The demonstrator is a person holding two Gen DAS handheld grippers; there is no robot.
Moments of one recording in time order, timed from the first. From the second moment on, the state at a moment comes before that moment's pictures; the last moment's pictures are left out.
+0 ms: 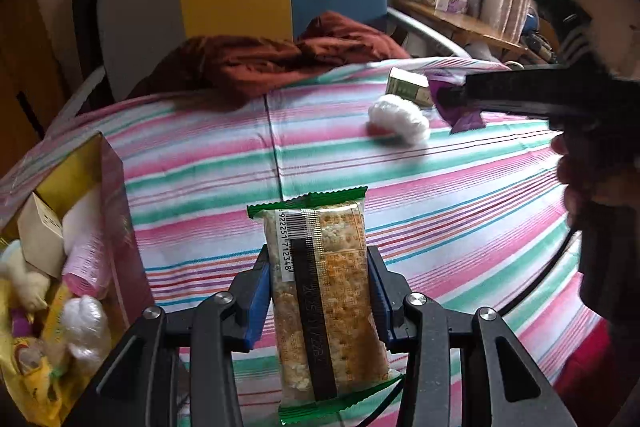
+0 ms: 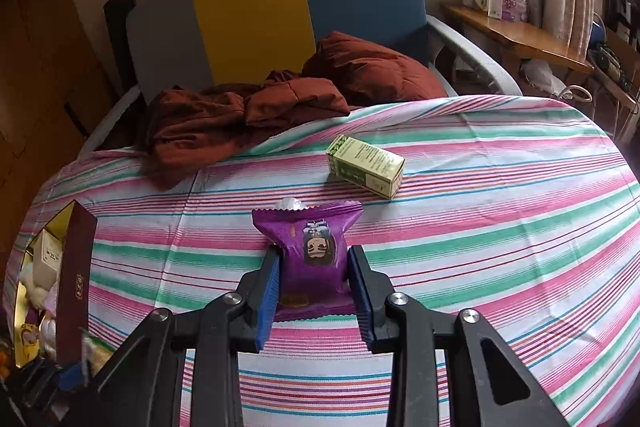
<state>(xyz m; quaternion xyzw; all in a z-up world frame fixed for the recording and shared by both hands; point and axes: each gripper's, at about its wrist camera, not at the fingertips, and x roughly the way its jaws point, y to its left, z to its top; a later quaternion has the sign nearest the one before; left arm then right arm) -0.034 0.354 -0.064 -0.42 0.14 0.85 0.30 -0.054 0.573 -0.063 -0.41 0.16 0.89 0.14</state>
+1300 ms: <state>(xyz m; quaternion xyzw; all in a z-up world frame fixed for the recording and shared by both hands) -0.056 0.103 -0.005 -0.37 0.01 0.91 0.18 -0.033 0.422 0.024 -0.36 0.12 0.92 0.09</state>
